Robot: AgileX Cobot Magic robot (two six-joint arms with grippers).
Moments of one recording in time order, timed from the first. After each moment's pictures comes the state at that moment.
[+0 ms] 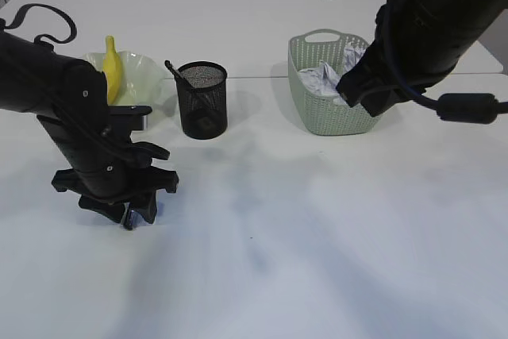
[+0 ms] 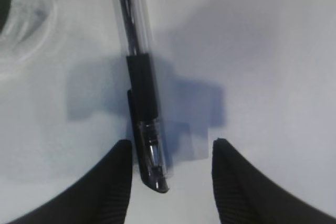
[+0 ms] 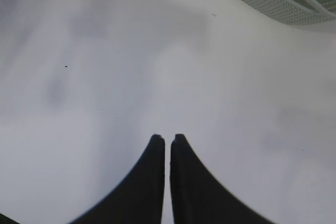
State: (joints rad) left arm -0.40 1.98 -1.14 -0.05 0.61 -0.34; right arm 0.50 1.57 -1.40 -0.10 1.08 -0.06
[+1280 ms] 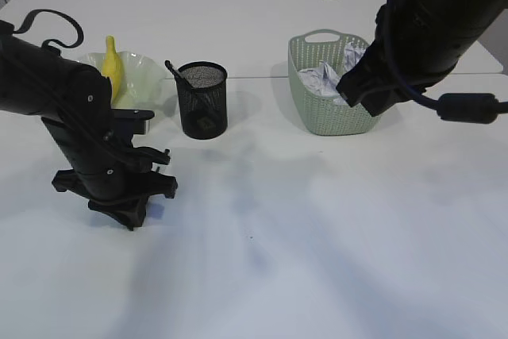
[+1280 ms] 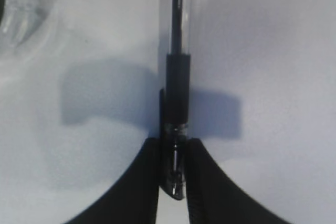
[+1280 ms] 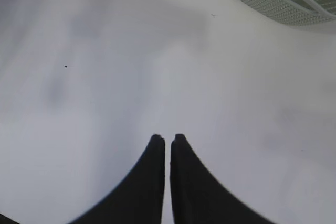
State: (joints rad) left arm -0.40 2.01 -1.15 -0.02 0.62 -0.34; right arm 0.50 1.57 -1.40 -0.10 1.08 -0.06
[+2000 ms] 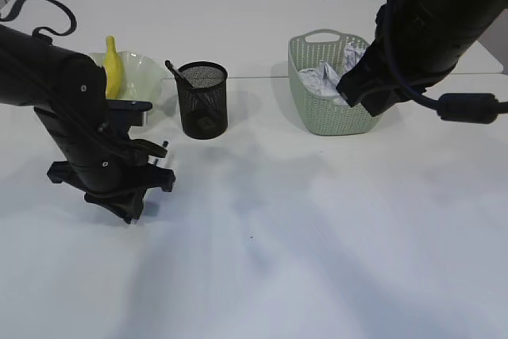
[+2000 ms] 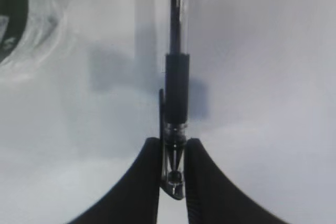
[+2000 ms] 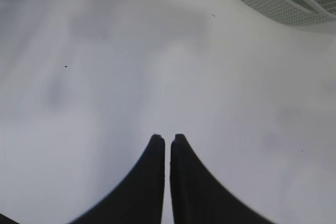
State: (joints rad) left arm -0.41 1.95 -1.15 0.00 0.64 -0.34; right arm 0.50 1.57 -1.40 -0.11 1.08 -0.06
